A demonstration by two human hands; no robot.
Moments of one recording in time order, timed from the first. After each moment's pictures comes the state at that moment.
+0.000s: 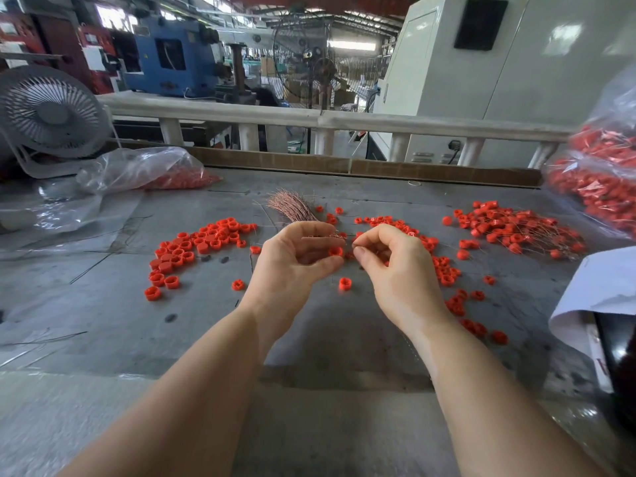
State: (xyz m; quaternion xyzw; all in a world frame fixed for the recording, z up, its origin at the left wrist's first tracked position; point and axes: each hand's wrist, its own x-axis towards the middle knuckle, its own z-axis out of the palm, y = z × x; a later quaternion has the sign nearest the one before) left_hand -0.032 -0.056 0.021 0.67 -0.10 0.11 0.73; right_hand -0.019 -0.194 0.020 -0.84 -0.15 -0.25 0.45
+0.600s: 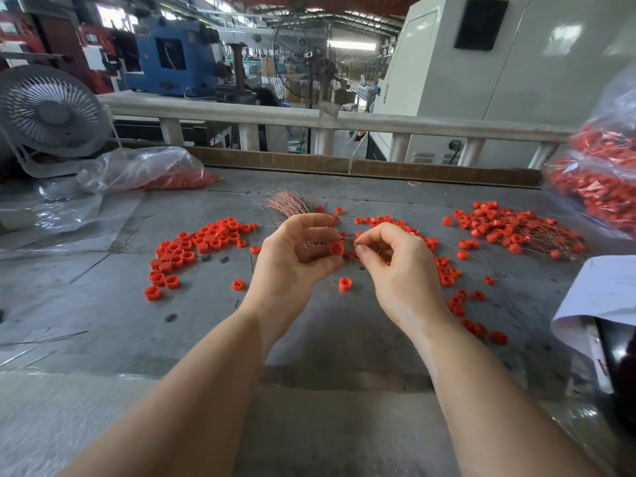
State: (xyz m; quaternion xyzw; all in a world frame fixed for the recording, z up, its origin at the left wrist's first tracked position) left_hand -0.033 -0.056 0.023 0.66 -0.13 0.14 0.72; right_hand -0.020 -0.193 0.021 -0.84 -0.15 -0.27 0.45
